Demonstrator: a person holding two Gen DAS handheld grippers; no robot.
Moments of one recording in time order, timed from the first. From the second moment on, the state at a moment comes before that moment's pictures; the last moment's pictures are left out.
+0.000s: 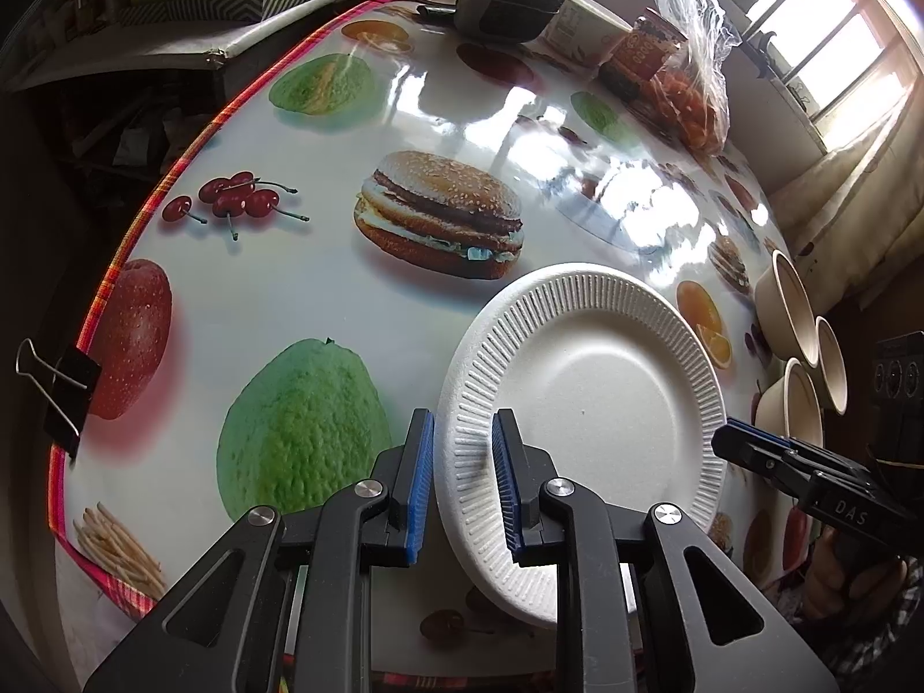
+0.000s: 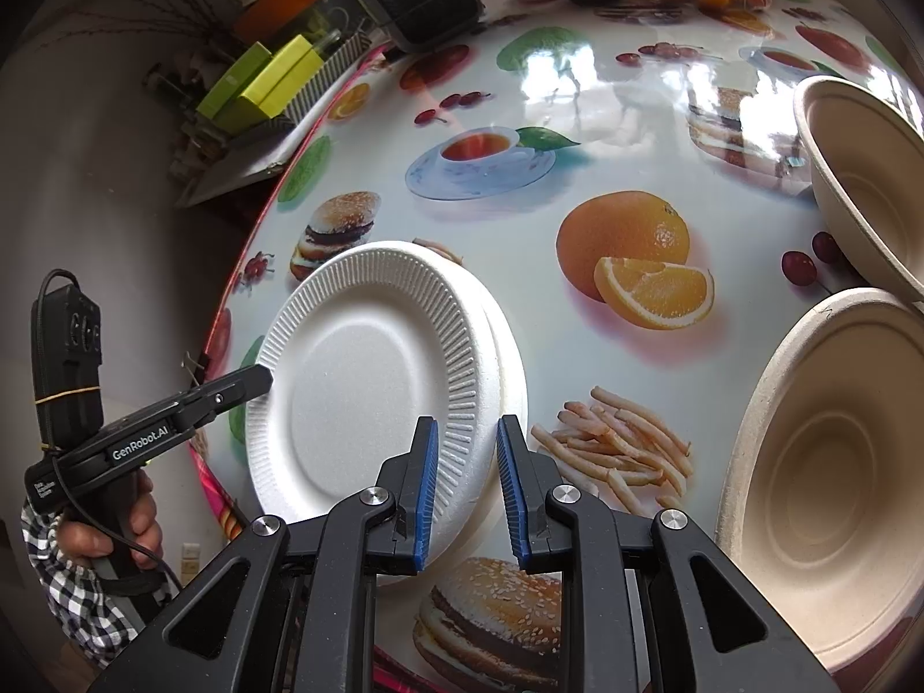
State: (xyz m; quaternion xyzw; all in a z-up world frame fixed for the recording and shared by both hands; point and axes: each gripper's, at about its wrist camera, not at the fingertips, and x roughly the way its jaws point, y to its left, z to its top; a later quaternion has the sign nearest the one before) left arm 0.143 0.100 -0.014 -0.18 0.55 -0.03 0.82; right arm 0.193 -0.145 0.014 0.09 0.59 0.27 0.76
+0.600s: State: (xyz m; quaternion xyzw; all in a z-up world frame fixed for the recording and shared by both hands) left arm 0.141 0.101 -0.012 -0.17 0.54 -0.02 0.82; right arm 0.191 -0.147 0.017 0.09 0.58 0.26 0.76
